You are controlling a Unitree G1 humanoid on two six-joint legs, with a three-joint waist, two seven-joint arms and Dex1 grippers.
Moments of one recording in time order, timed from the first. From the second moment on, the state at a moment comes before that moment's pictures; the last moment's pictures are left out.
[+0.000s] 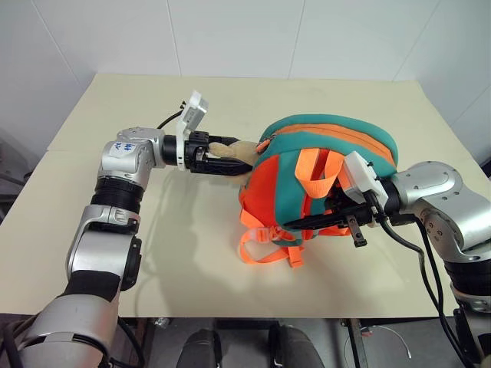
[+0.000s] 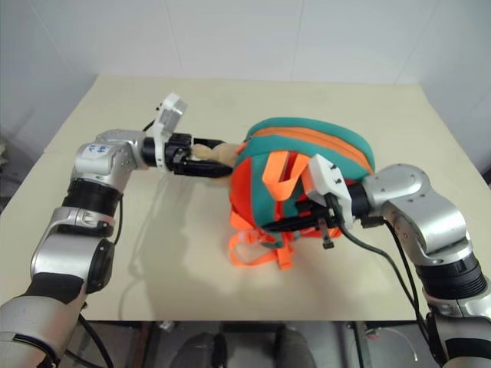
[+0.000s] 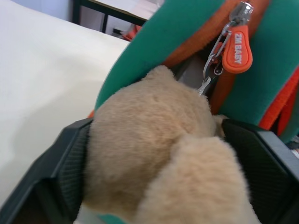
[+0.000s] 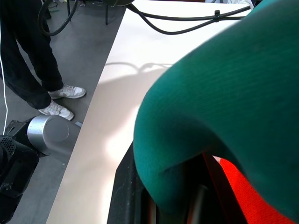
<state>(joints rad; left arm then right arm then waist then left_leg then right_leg) -1.15 0.47 -0.06 0.70 -0.34 0.54 -1.41 -0.65 -0.81 0.10 -0.29 0.58 0.57 1.35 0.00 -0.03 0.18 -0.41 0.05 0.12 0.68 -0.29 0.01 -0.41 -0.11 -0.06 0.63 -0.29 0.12</state>
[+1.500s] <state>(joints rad) -1.26 0.69 -0.08 0.56 -0.31 0.52 -1.50 -0.62 -0.78 0.04 -0.26 0.65 0.61 1.27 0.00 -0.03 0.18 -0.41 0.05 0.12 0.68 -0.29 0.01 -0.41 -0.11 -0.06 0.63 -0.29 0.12</state>
